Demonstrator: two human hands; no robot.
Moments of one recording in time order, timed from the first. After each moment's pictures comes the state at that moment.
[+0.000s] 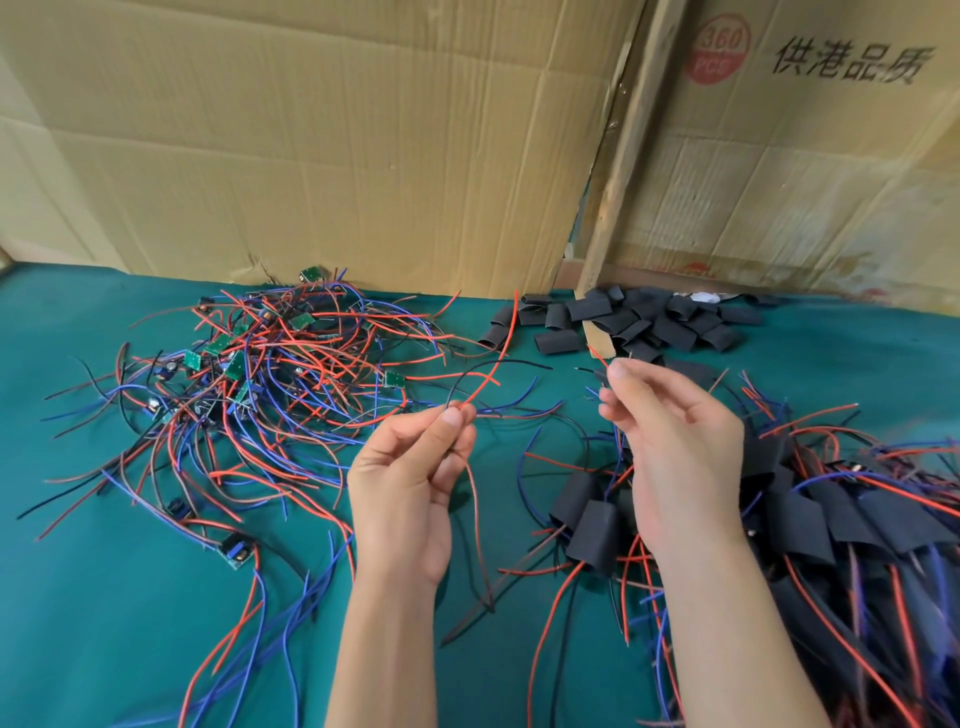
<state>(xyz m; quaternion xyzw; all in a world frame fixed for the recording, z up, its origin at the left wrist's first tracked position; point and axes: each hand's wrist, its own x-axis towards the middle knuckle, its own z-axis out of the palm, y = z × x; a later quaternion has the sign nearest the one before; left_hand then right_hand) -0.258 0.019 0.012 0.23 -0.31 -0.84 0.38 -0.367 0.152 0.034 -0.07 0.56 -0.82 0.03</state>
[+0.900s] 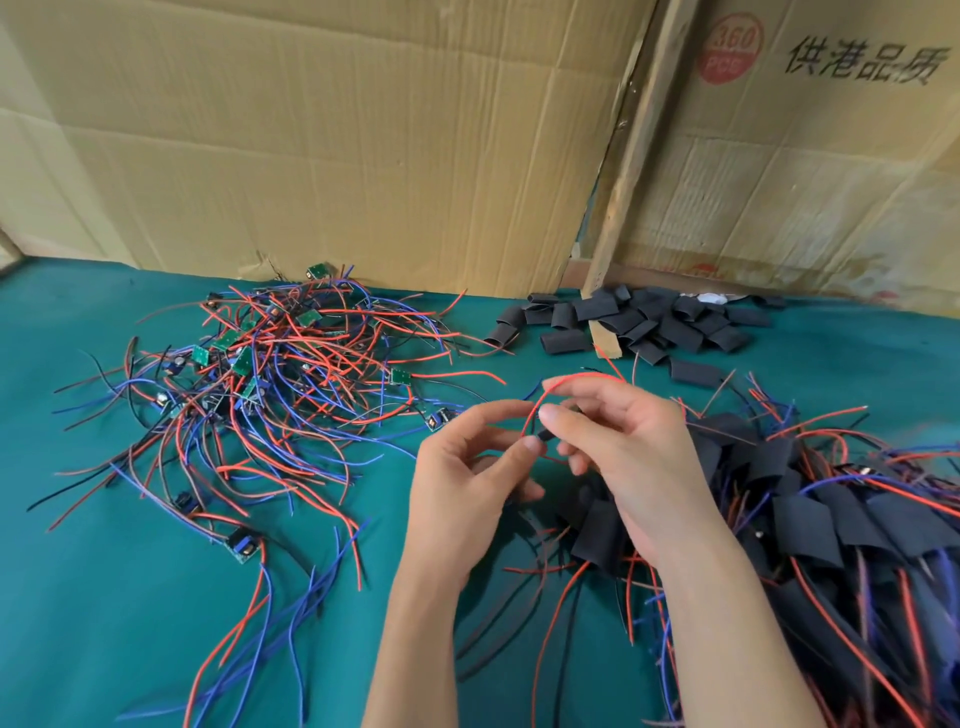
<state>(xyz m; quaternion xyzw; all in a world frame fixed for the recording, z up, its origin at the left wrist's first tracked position) -0.263 0.032 0.005 0.17 -0.63 -0.71 0.27 -0.355 0.148 0.035 -0.23 0.65 -0.71 0.16</state>
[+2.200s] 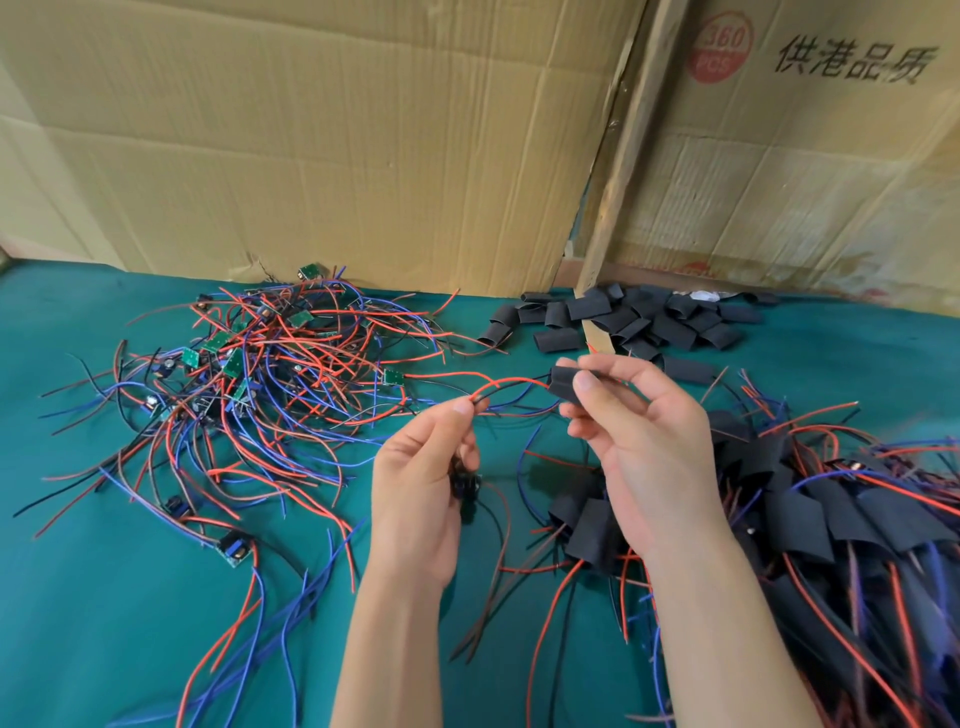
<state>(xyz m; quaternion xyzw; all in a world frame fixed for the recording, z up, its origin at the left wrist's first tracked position) -0.265 0.025 0.008 0.19 -0.44 -0.81 0.34 -0.351 0.146 0.046 -0.13 0.55 -0.82 0.13</state>
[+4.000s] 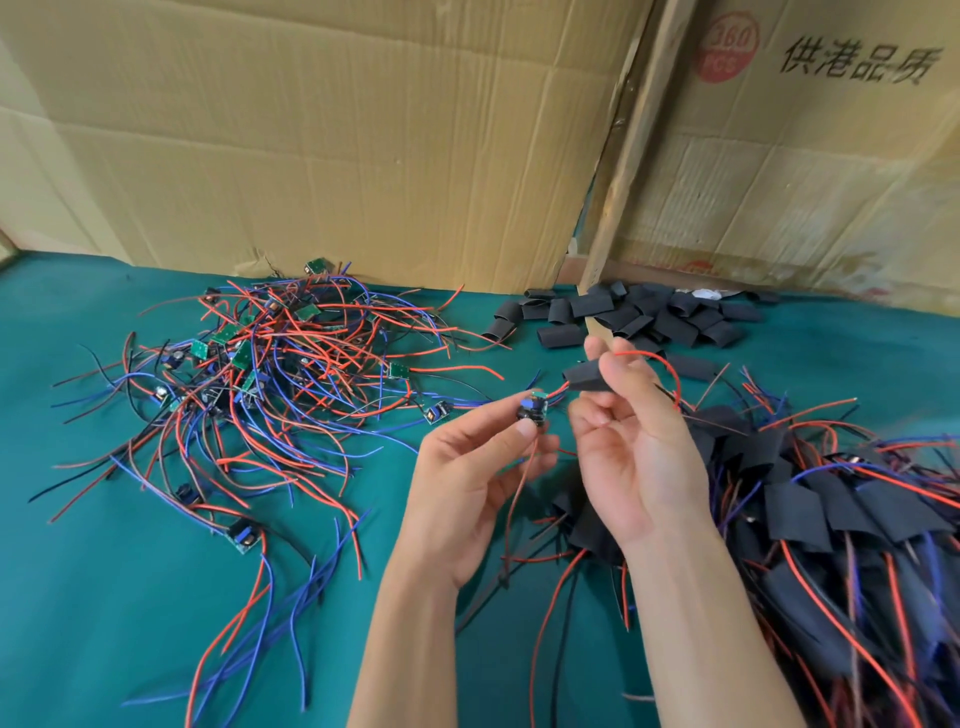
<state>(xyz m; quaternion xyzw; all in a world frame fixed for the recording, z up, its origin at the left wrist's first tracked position) -0.261 0.038 0.016 0.10 -0.41 -0.88 0.21 -0.344 0.137 0.049 -0.04 0.31 -0.92 0.22</state>
